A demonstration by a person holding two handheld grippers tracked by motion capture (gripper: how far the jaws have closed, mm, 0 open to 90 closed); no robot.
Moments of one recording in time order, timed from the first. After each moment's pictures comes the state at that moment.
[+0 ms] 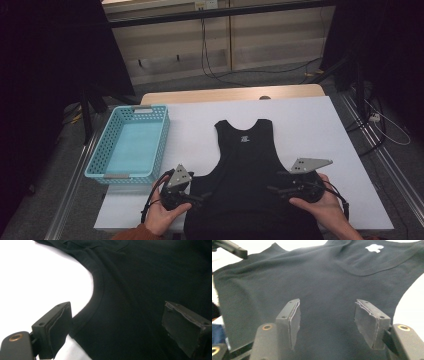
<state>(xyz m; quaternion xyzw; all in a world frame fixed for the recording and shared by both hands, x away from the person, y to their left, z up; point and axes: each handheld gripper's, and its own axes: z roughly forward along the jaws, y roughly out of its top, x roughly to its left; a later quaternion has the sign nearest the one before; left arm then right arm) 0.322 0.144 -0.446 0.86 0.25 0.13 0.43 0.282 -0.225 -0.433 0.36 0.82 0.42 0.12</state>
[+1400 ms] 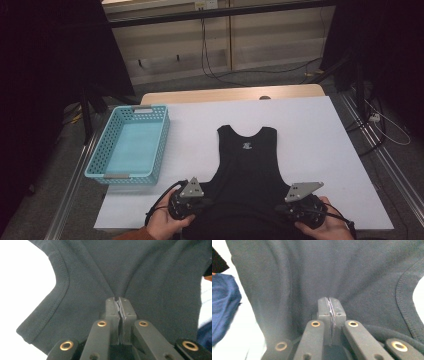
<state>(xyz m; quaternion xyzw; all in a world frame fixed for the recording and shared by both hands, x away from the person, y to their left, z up) 0.295 0.130 -0.450 0.91 0.19 0.03 0.36 0.237 -0.215 -0.450 0.33 0.88 0.32 0.09</state>
